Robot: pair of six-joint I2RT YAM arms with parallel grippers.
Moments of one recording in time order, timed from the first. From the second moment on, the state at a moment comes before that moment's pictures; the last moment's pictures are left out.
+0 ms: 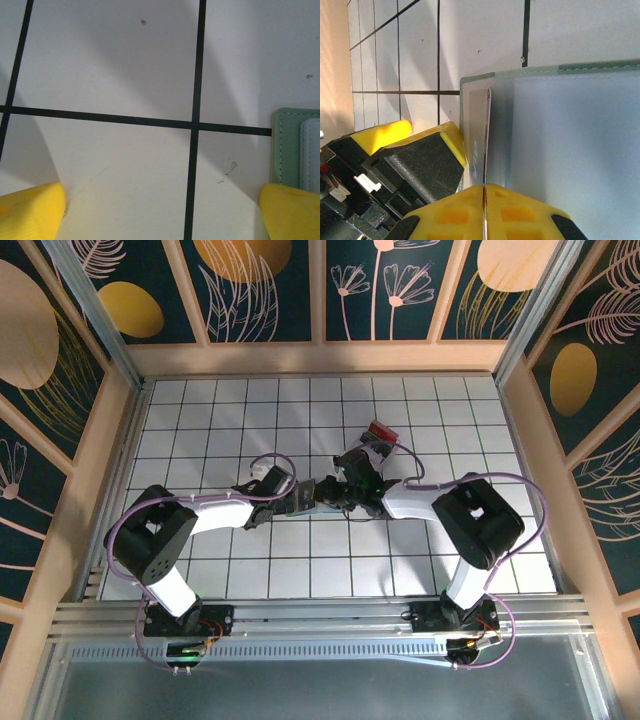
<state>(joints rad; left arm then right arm) -0.69 1.68 0.76 -0.18 -0.41 -0.70 0.72 1.73 0.82 0.20 -0.34 0.92</state>
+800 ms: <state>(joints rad) -0.69 1.69 0.78 -0.19 -0.41 -0.70 0.70 1.73 0.79 0.25 -0.39 0.96</state>
